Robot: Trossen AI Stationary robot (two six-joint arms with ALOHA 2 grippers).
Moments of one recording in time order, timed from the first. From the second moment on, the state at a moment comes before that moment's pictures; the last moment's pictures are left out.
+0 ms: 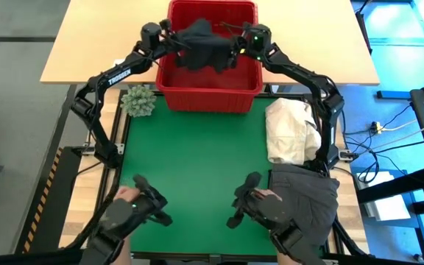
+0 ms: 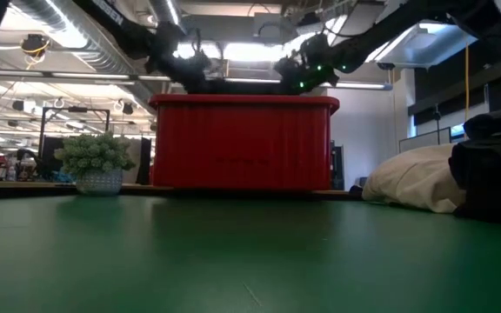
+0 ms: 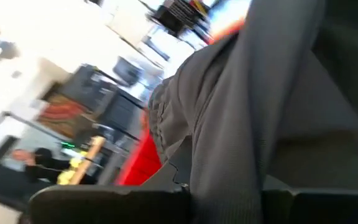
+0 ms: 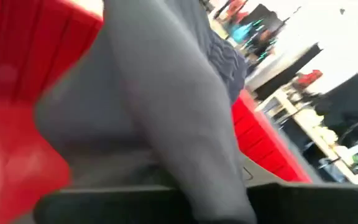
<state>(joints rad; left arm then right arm) 1.05 1.74 1.44 0.14 0.16 0.89 -0.87 2.02 1.77 0.08 -0.21 -0.71</state>
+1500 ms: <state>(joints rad) 0.89 1.57 1.44 -0.71 0.26 0.86 -0.75 1.87 1.77 -0.81 -0.36 -0.88</state>
